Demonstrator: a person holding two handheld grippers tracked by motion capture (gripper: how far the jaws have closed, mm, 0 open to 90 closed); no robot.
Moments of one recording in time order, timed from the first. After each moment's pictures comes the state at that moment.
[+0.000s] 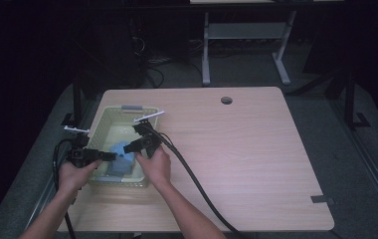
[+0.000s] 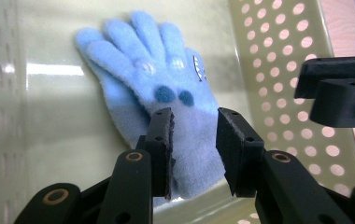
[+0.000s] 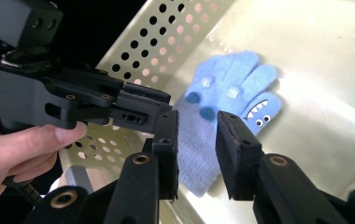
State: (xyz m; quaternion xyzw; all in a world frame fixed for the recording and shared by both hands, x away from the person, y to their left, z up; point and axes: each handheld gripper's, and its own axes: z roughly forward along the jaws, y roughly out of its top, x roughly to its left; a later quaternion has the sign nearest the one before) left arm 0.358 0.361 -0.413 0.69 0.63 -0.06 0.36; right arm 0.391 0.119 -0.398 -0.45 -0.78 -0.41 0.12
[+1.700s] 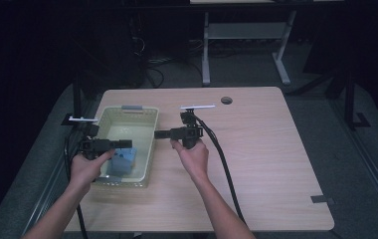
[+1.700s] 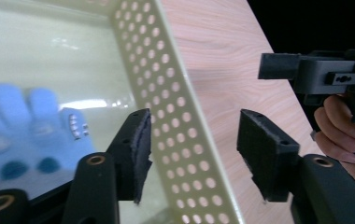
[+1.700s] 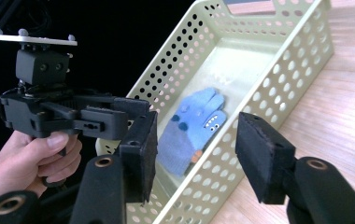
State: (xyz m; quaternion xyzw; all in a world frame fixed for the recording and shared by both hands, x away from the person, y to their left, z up) left arm 0.356 0.308 -0.371 0.69 0.55 -0.07 0.46; right arm 0.395 -0.001 -0.376 -0.47 -0.71 -0.51 0.15
